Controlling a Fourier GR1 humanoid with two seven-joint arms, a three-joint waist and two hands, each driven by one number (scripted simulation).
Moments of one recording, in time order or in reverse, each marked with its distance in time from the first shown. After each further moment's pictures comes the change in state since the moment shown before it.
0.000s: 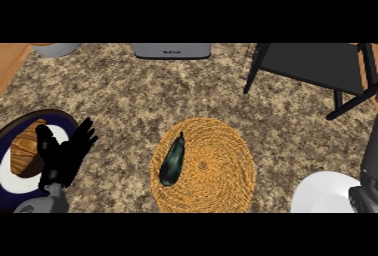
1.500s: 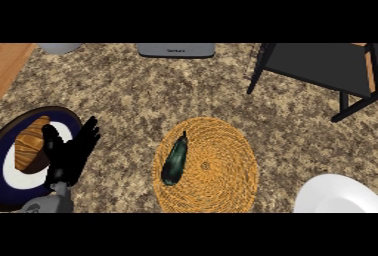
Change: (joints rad) left arm -0.008 -0.026 -0.007 -0.002 -0.026 -0.003 -0.014; right arm -0.177 -0.289 -0.120 0.923 0.006 -0.257 -0.571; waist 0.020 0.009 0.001
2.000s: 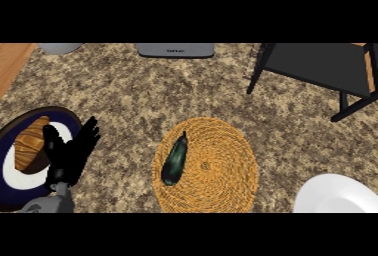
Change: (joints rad) left arm 0.002 -0.006 0.003 -0.003 -0.008 0.007 0.004; right arm -0.043 -0.022 -0.015 0.134 -0.012 -0.055 -0.125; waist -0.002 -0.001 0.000
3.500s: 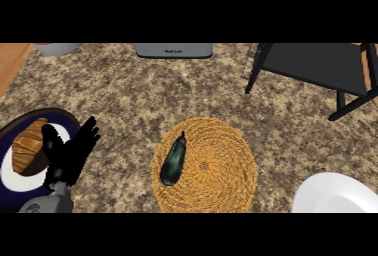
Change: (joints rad) left arm -0.005 0.002 0.011 0.011 -0.001 -0.011 -0.001; right arm -0.034 -0.121 -0.320 0.003 -0.275 -0.359 0.012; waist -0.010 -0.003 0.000
